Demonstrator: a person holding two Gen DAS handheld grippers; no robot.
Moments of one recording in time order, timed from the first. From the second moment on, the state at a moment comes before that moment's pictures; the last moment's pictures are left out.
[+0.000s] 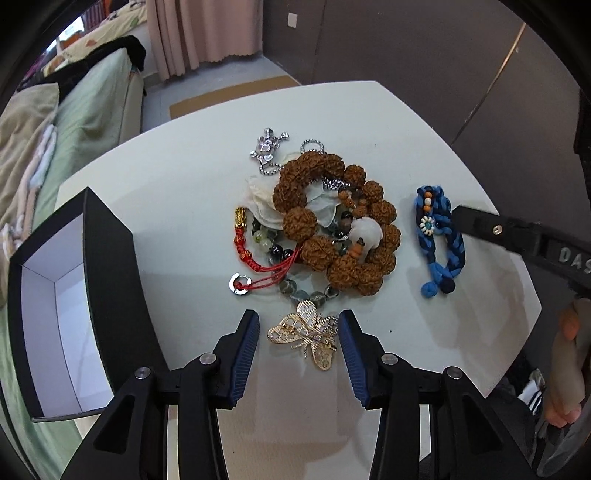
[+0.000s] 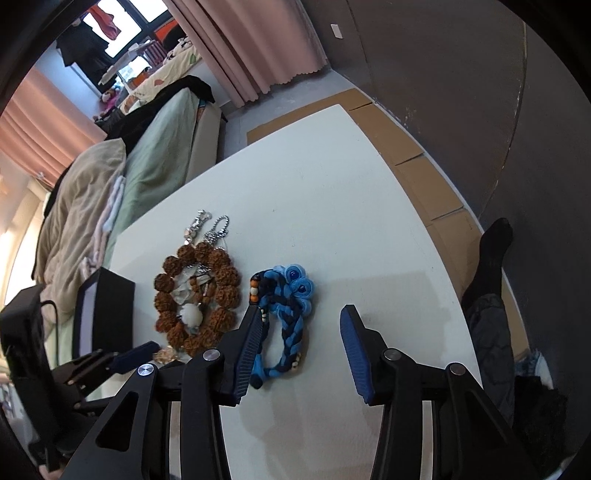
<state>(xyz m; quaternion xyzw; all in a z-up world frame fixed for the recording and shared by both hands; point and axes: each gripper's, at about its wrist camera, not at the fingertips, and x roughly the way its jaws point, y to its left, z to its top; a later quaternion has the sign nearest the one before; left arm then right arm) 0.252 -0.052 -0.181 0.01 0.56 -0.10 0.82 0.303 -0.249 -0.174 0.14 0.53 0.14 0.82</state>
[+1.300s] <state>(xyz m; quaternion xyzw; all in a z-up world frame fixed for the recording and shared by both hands) 0.240 0.104 -0.094 -0.14 0.48 -0.06 0.86 0.279 -0.125 -0.080 0.14 0.45 0.29 0.83</state>
